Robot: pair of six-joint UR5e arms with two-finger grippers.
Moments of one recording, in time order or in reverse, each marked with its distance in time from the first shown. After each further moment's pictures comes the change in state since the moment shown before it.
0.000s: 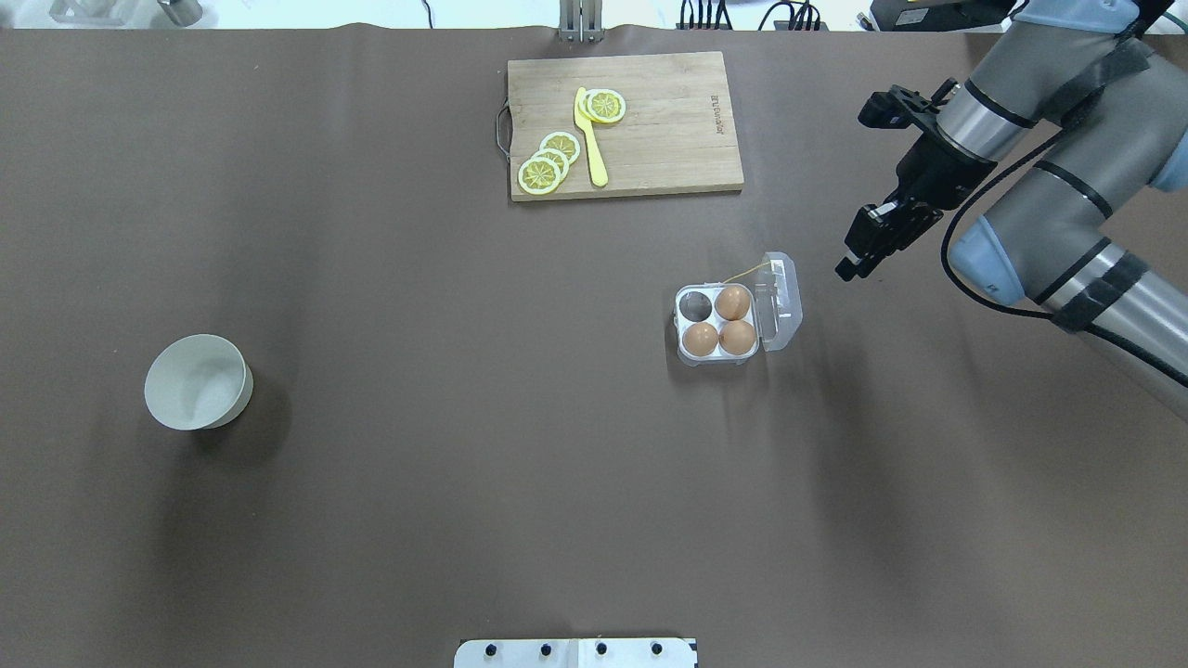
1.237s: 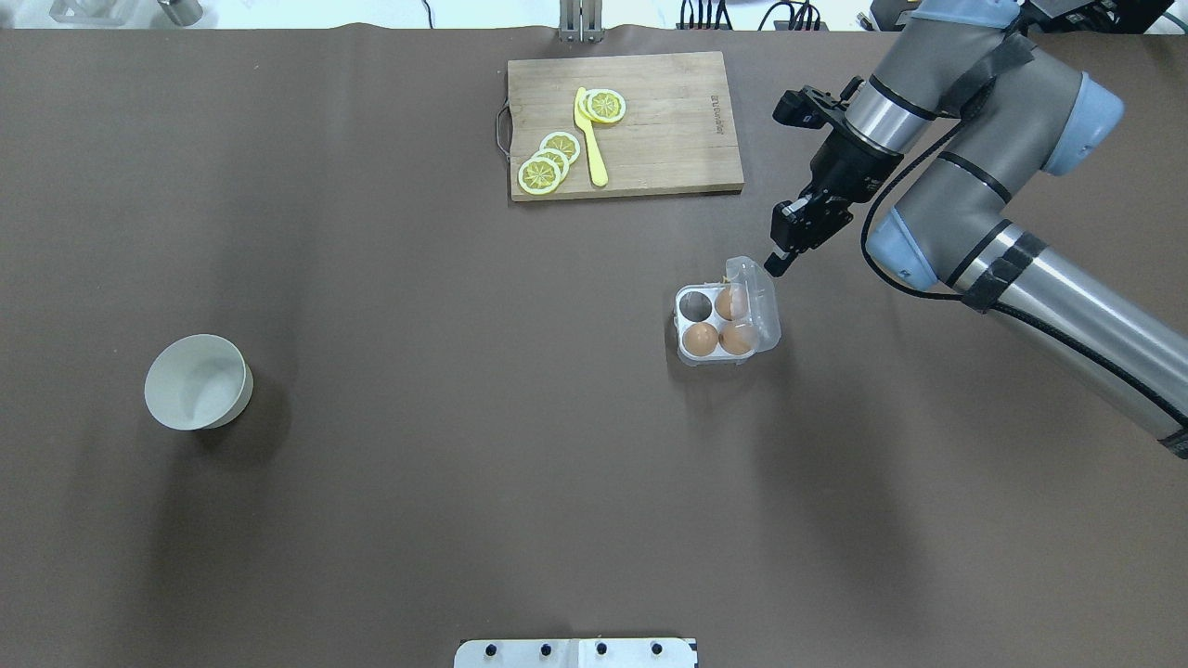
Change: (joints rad) left arm -0.036 0.015 -0.009 0.003 -0.002 0.000; right arm -0.056 0.150 -0.160 0.091 0.046 0.074
